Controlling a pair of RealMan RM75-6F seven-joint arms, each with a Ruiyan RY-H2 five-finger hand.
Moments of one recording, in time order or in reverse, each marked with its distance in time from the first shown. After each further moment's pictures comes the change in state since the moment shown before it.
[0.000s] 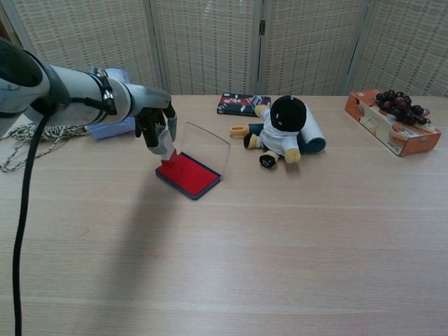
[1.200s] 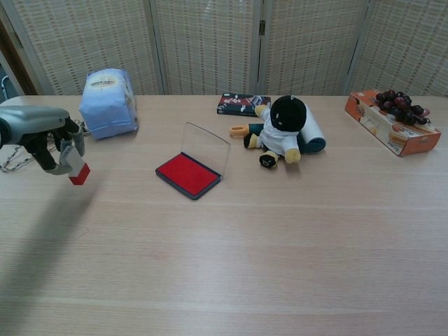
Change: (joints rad) left arm 0.386 0.158 0.143 -0.145 0.433 0.145 -0.232; right arm 0.019 -0.027 -0.013 -0.074 -0.014 -0.026 -0.174
